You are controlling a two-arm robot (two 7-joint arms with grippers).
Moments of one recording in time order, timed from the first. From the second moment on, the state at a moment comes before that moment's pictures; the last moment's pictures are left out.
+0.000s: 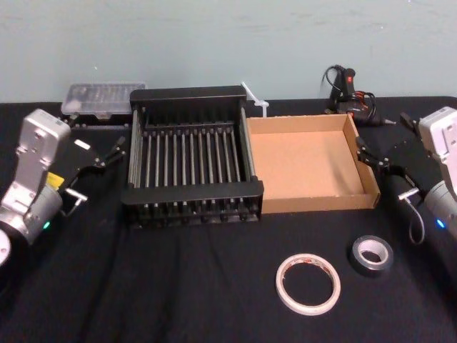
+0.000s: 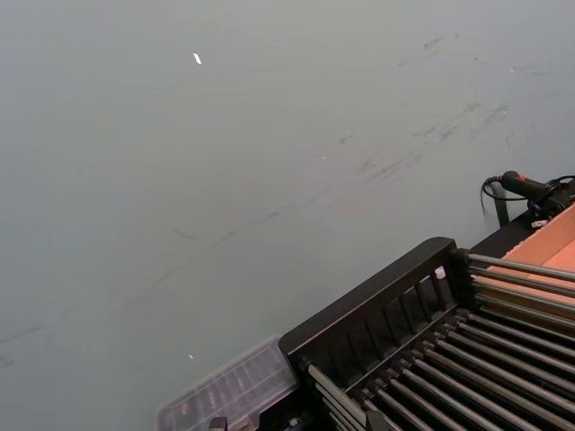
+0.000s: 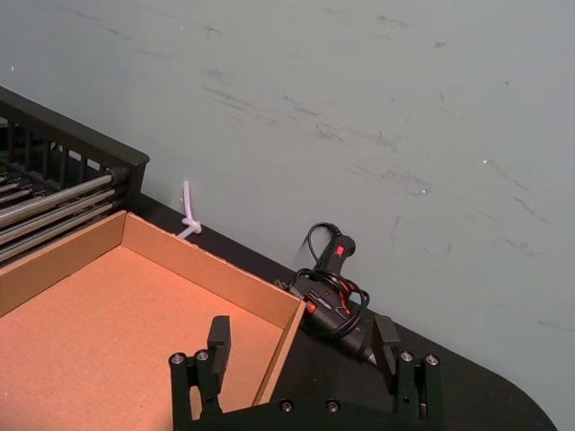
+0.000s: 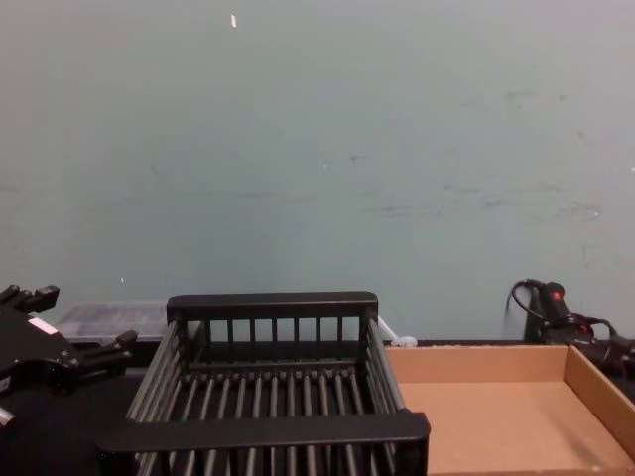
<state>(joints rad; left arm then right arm) -0.20 0.60 0.45 -1.41 -0.25 -0.12 0.03 0.20 0.60 -0.45 -1.41 0.25 -0.12 -0.03</state>
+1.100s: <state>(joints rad) -0.20 0.60 0.45 -1.41 -0.25 -0.12 0.03 0.18 0.60 -0.42 -1.43 0.25 -0.11 -0.01</state>
